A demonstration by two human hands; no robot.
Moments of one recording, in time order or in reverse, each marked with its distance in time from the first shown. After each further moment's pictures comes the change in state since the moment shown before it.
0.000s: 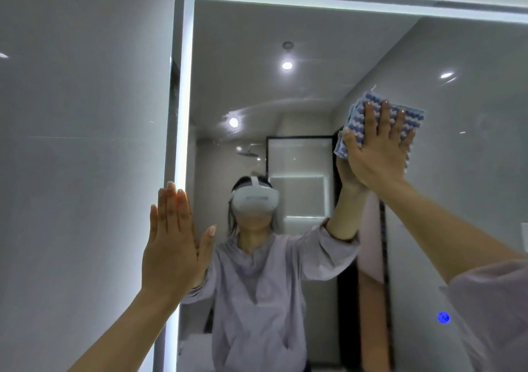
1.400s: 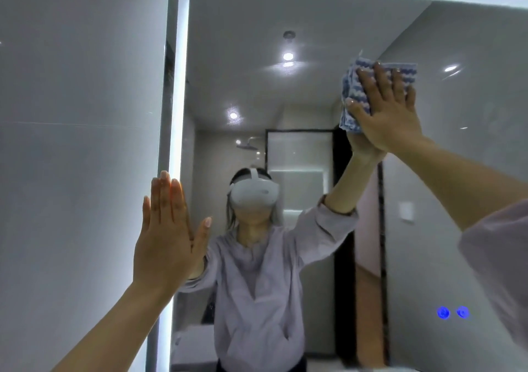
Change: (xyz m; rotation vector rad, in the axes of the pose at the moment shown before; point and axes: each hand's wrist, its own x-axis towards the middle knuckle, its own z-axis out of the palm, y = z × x) left_hand 0.002 -0.001 0.005 -0.014 0.017 -0.020; right_hand 0.052 0.014 -0.014 -0.062 -0.075 -0.215
